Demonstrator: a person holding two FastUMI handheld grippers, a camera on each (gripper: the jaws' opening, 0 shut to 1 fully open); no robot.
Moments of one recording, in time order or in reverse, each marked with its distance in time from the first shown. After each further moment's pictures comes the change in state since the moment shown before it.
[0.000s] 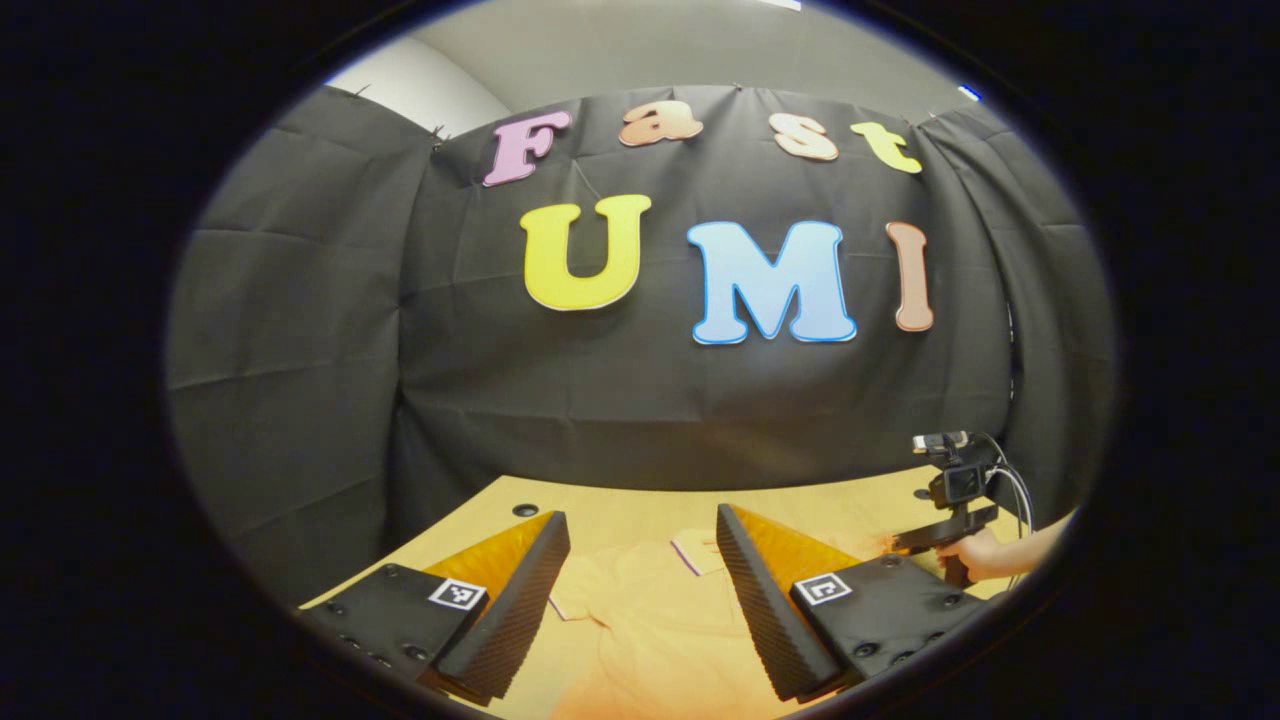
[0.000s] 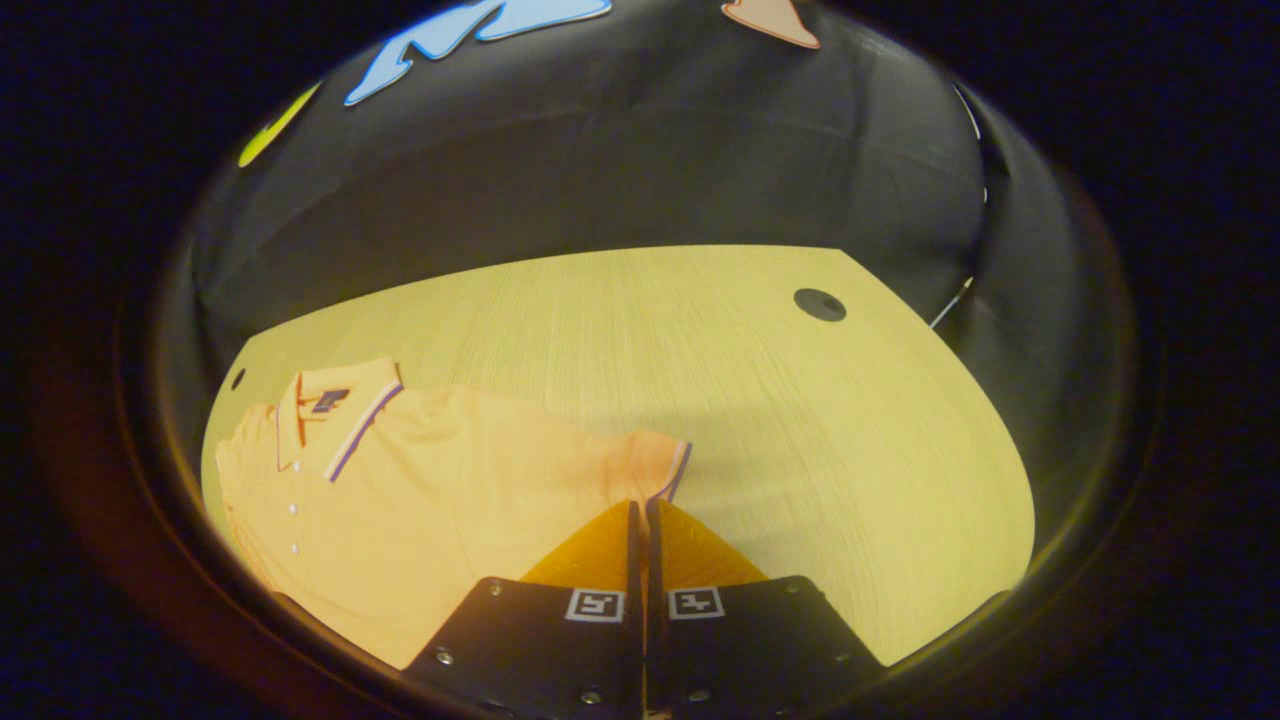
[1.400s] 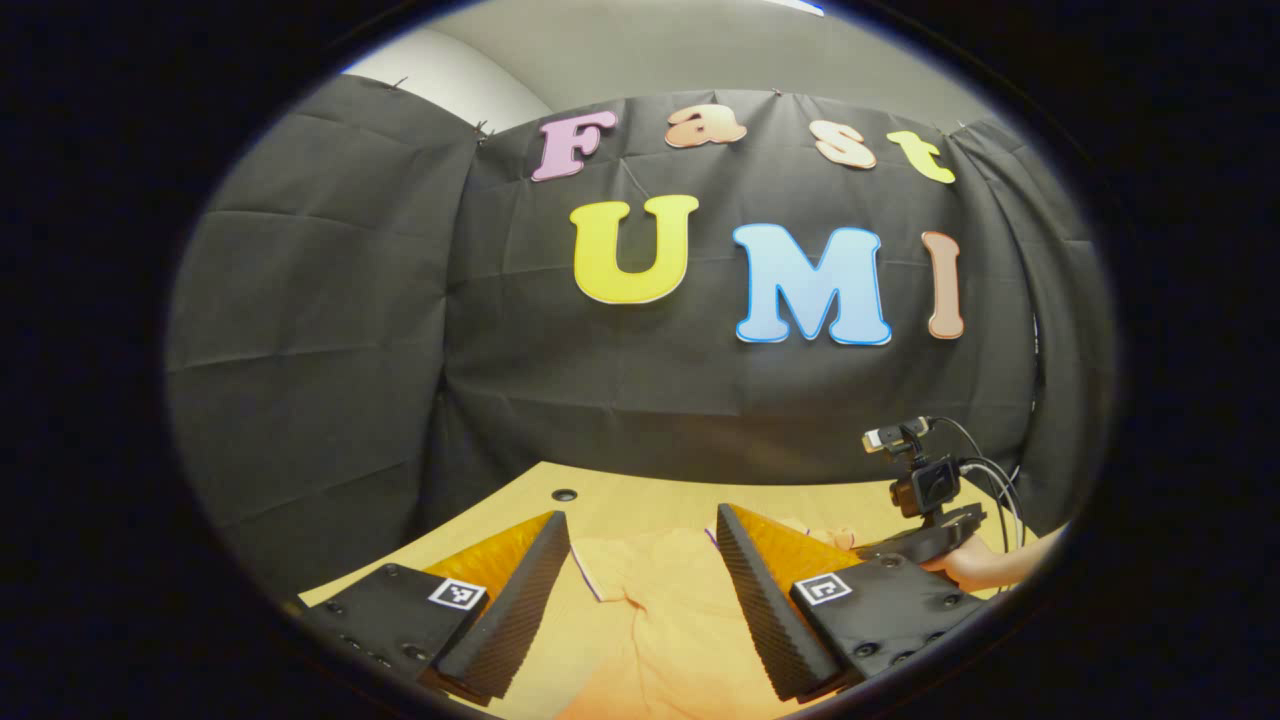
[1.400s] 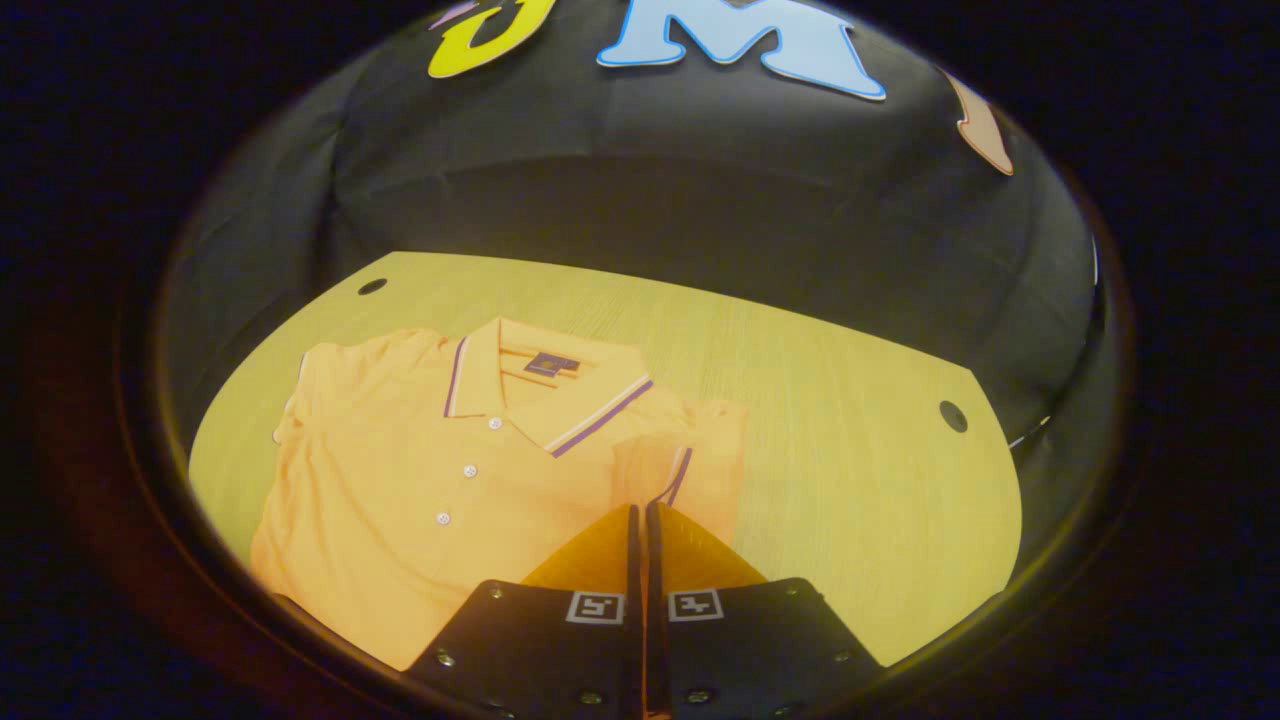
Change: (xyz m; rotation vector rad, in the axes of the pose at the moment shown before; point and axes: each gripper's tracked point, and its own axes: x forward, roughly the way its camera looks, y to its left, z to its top) left arm -0.041 0.044 -0.014 -0.052 0.004 0.104; right arm -0.059 0.152 -0.006 -0.351 -0.073 0.250
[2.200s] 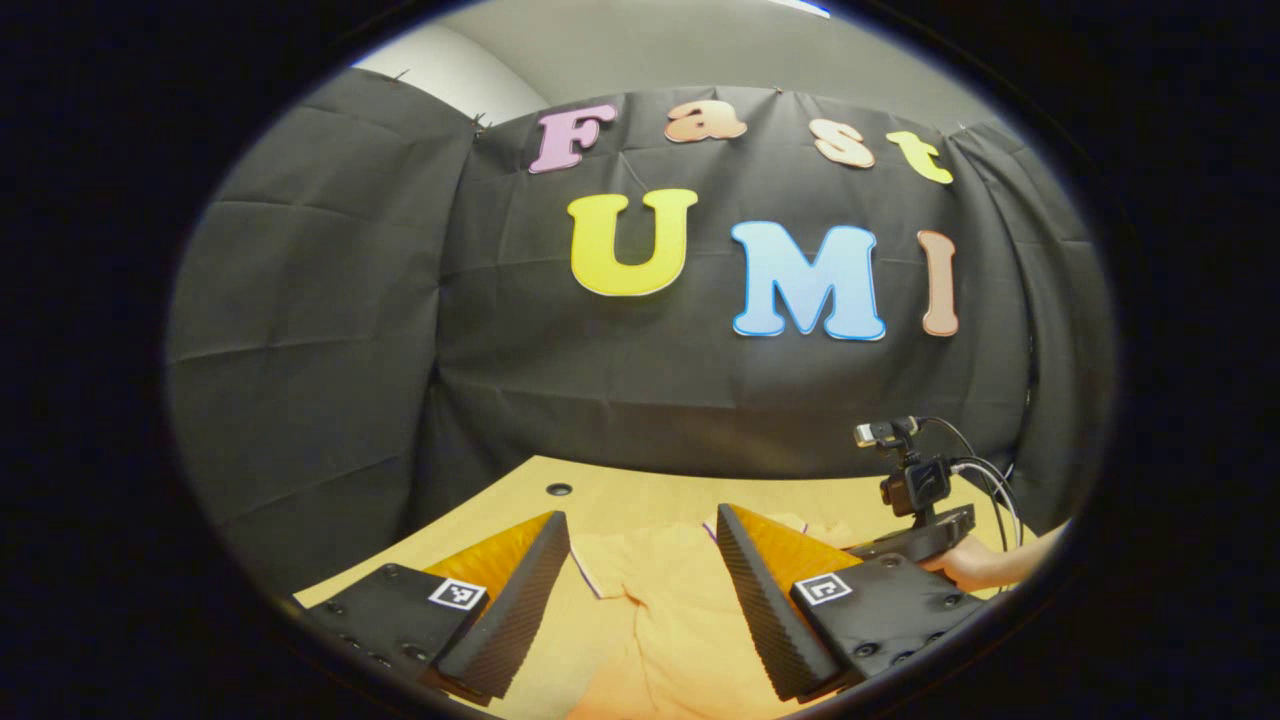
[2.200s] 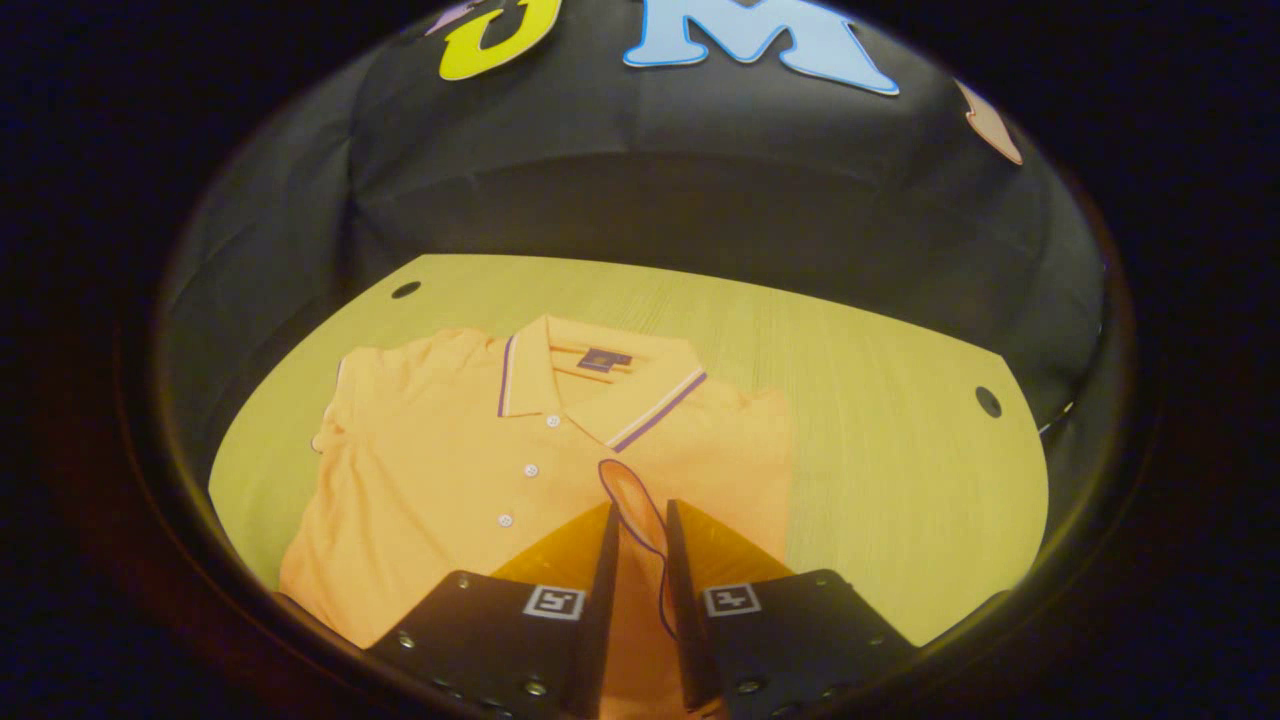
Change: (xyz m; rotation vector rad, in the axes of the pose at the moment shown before) left arm 0.010 0.008 -0.009 -0.011 0.023 -0.049; right arm -0.013 0.037 0.005 0.024 -0.002 0.088
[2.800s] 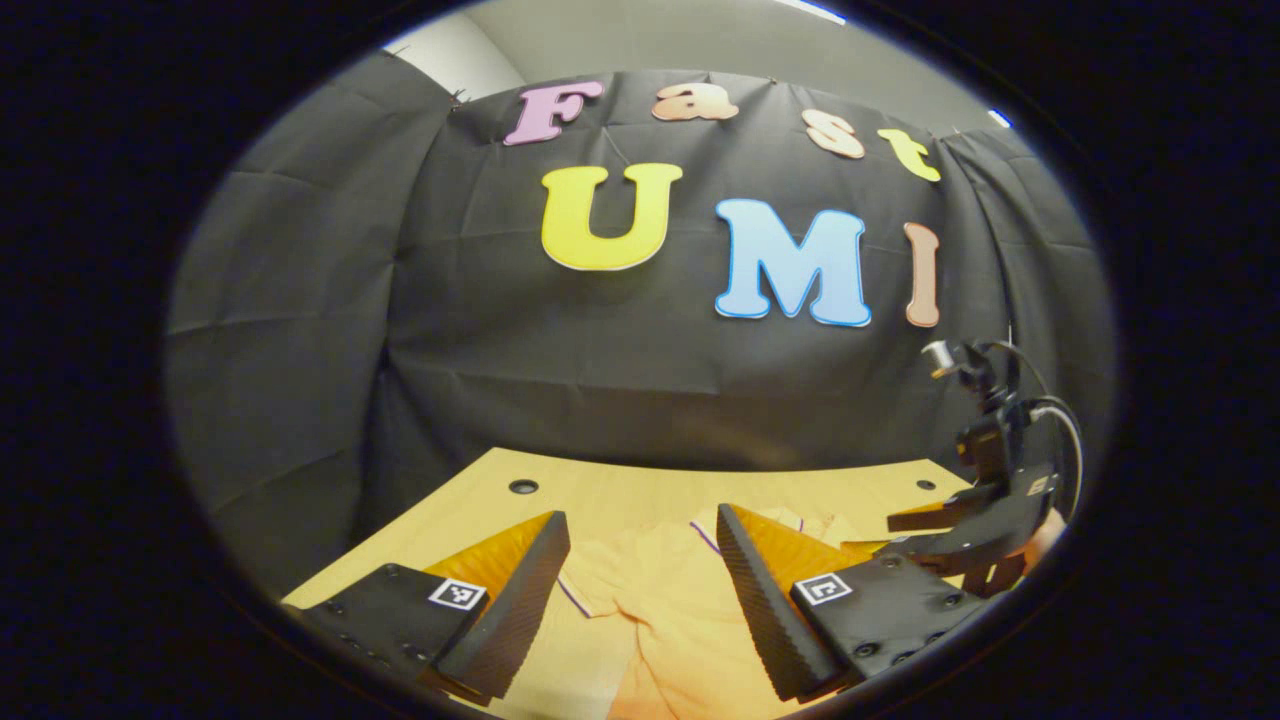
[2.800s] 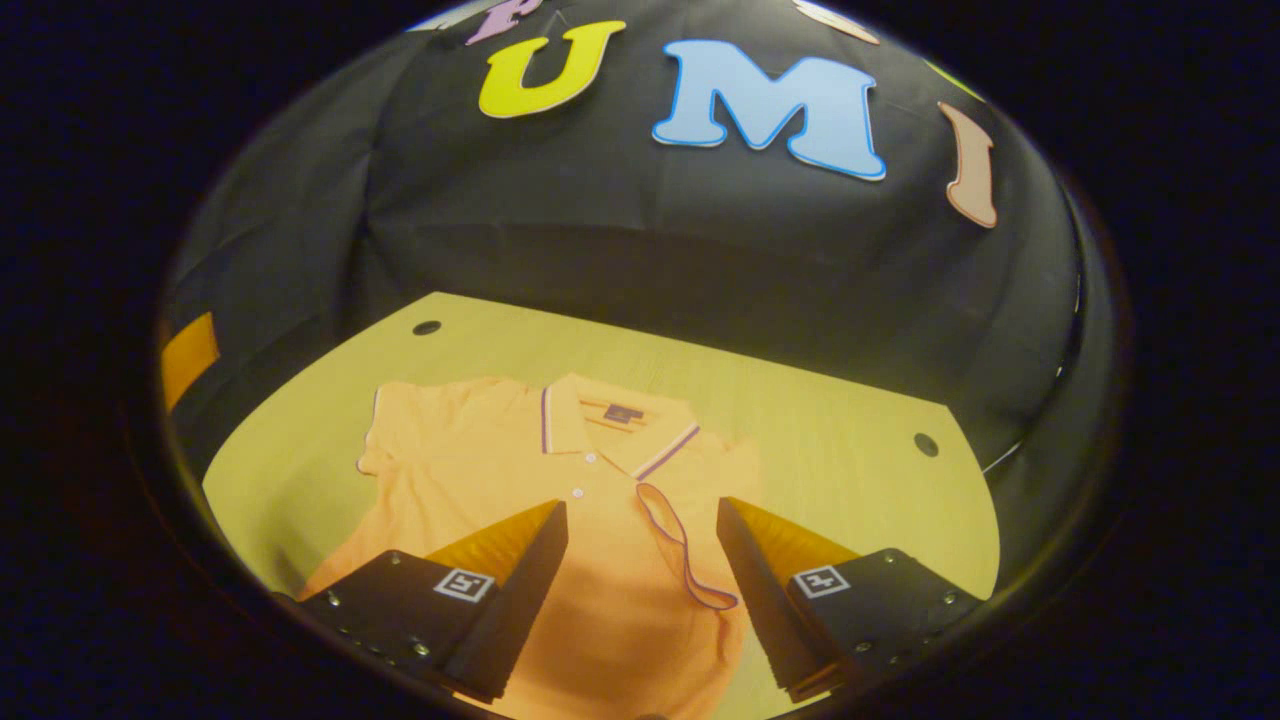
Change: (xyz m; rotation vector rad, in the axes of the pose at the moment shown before) left arm 0.079 0.031 -0.037 -0.028 0.056 -0.134; right arm -0.091 0.035 0.035 -0.050 -0.179 -0.130
